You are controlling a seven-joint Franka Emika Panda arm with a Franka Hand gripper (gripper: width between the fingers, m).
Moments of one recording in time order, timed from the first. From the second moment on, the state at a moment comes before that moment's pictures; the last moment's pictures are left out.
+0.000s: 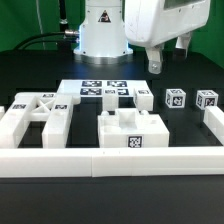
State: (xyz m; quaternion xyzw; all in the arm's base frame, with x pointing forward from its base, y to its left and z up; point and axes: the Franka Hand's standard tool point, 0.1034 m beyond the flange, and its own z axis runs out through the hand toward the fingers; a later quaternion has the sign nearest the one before) arm 0.562 0.056 0.112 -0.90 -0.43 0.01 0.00
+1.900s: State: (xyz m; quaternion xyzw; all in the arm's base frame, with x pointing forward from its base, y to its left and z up) arm 0.565 0.037 0.034 -1.00 -0.08 0.03 0.03
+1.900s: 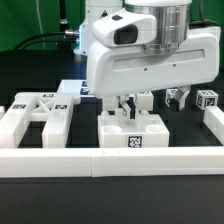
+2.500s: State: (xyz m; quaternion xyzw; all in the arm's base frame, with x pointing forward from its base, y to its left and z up) arm 0.573 0.035 0.010 -1.00 -0.03 0.03 0.04
